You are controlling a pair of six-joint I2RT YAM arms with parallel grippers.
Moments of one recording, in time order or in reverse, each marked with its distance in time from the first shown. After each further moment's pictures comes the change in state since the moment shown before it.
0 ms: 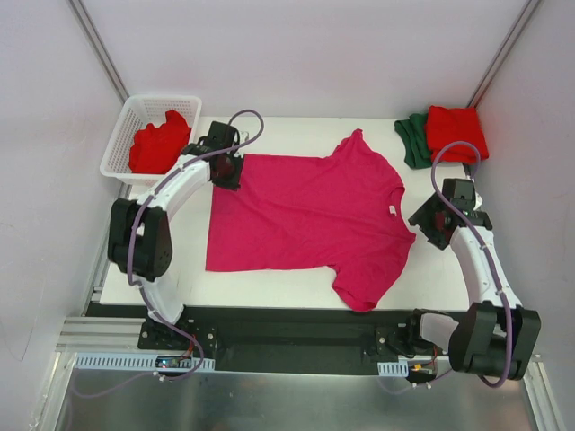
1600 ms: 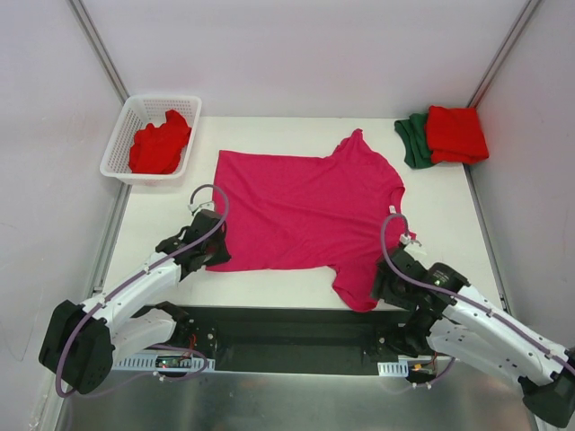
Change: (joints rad) left arm -0.198 -0.790 -0.920 0.188 -0.184 -0.616; right arm 0.902 -0.501 -0.285 -0.432 0.156 0.398
